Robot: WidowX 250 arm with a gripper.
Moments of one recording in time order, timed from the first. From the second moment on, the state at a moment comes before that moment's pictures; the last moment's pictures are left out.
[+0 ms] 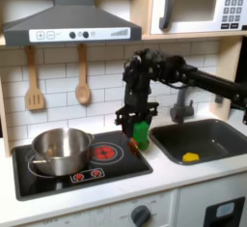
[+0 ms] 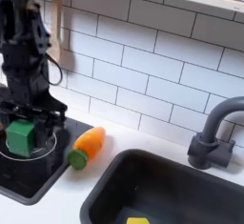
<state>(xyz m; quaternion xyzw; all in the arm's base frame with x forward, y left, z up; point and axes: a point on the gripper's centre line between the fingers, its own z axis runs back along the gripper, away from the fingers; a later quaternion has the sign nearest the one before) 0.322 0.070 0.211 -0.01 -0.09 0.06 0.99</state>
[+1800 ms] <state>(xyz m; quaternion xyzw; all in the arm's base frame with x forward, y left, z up) 0.397 0.182 0.210 0.09 -0.17 0.20 0.96</state>
